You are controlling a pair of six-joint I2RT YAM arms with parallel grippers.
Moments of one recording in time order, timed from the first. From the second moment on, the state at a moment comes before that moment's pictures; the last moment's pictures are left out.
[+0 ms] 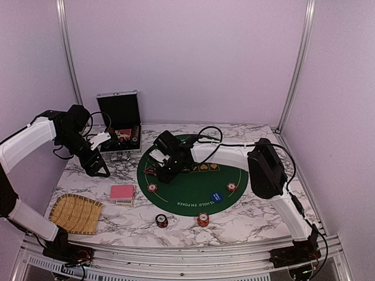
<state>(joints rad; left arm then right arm) -0.23 1.40 1.23 -1.10 0.34 0.67 0.93 2.45 2.11 -0.69 0.01 0.02</state>
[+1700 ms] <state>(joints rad) -0.23 1.40 1.25 -1.10 0.35 0.65 1.12 1.98 1.63 -0.70 -0.11 -0.08</state>
